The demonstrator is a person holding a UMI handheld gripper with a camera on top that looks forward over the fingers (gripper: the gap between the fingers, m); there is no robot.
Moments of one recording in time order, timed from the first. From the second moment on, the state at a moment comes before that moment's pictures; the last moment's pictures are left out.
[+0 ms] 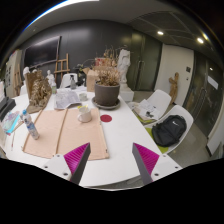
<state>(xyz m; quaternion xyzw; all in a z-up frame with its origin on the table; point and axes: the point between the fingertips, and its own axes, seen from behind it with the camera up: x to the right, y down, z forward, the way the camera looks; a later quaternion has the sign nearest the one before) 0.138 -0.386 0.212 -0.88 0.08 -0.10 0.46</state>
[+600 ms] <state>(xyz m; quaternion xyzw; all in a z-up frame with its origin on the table) -0.242 -0.292 0.137 -0.87 -0.04 0.03 0.49</state>
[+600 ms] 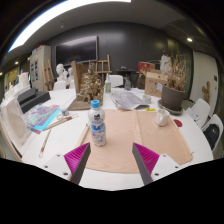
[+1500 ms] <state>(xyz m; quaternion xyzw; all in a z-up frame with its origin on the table) -0.313 -0.111 0.102 -0.83 -0.02 0.04 0.55</state>
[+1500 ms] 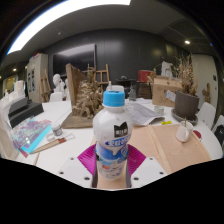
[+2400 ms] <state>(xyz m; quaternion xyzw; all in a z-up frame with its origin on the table) -0.072 0.054 0.169 -0.45 0.57 0.64 0.25</state>
